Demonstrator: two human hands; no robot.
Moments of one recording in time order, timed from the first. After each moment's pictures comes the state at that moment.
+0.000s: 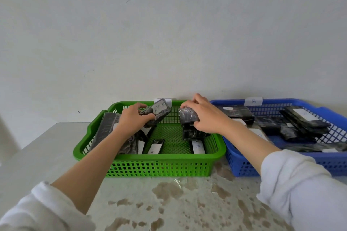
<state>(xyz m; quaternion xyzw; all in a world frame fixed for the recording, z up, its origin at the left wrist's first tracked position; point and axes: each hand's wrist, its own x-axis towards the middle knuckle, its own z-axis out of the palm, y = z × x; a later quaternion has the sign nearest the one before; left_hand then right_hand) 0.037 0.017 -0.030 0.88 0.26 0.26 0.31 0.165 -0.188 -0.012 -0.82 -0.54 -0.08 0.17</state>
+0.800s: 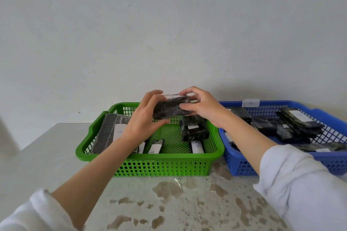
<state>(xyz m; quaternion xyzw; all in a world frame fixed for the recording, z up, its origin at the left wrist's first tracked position) 0.021 -0.025 -0.020 0.90 -0.02 0.40 0.16 0.153 -0.181 0.014 -0.71 -0.40 0.15 0.56</state>
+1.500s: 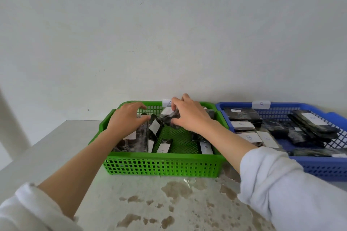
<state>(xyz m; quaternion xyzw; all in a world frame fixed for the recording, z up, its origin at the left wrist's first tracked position) -0.002 0.039 -0.019 0.94 0.19 0.25 0.11 0.116 -0.131 0.000 -0.84 -0.50 -0.14 0.15</state>
